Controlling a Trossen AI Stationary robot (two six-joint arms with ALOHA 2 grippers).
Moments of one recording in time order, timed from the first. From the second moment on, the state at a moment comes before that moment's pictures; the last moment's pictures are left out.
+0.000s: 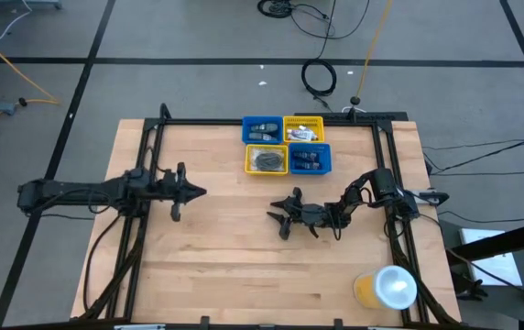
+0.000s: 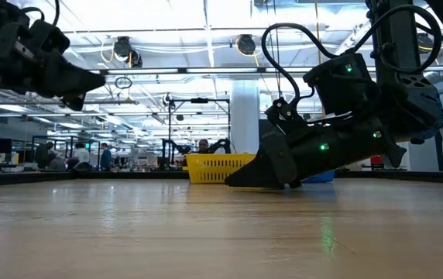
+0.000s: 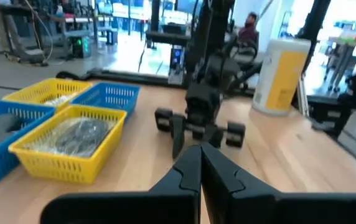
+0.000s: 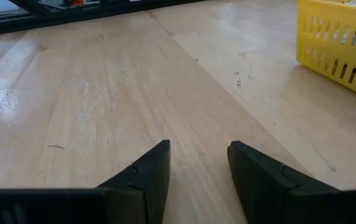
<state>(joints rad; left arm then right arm) 0.12 0.38 0.02 0.31 0.13 -0.10 0.14 2.17 0.60 1.26 0.39 0.25</state>
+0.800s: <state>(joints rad) 0.11 0.14 0.02 0.02 0.13 0.01 0.15 2.17 0.60 1.26 0.39 0.25</state>
